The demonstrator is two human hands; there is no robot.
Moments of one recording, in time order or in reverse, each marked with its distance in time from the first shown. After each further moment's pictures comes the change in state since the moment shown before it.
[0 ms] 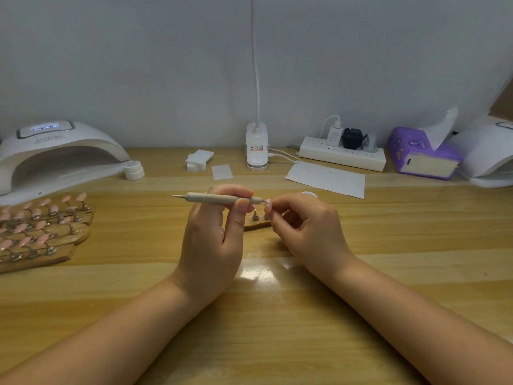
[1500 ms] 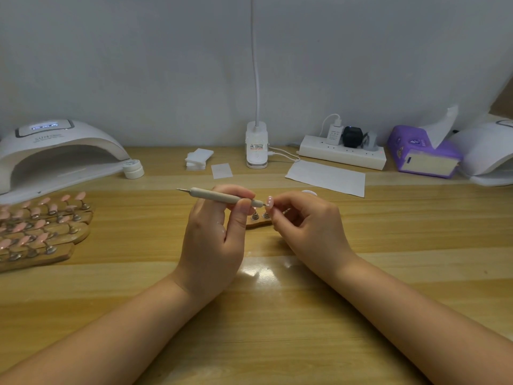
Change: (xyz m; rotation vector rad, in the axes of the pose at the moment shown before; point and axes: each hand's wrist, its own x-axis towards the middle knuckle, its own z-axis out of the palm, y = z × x) left_hand -0.001 0.001 0.000 0.022 -0.019 -0.016; right_hand 0.001 0.001 0.000 0.007 0.021 0.024
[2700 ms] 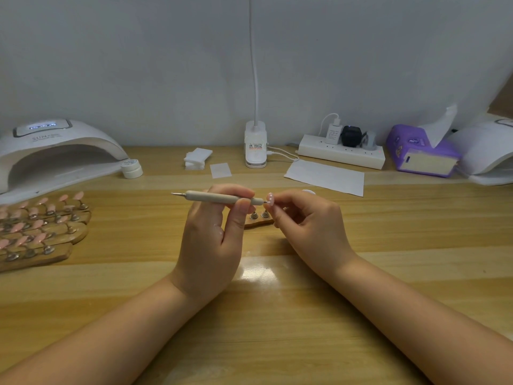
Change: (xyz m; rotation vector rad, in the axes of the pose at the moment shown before) left_hand 0.001 0.002 0.000 -0.052 0.009 0.032; right_hand 0.000 0.003 -0.001 0.073 0.013 0.007
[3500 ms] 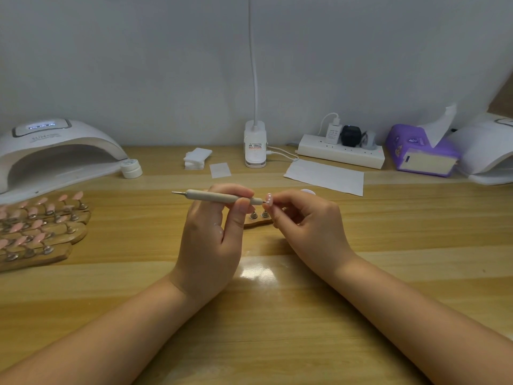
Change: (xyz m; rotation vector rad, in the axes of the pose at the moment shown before) left_hand 0.000 -0.001 0.000 0.027 0.007 0.005; right_hand 0.000 -0.002 -0.001 -0.012 -0.004 -0.021
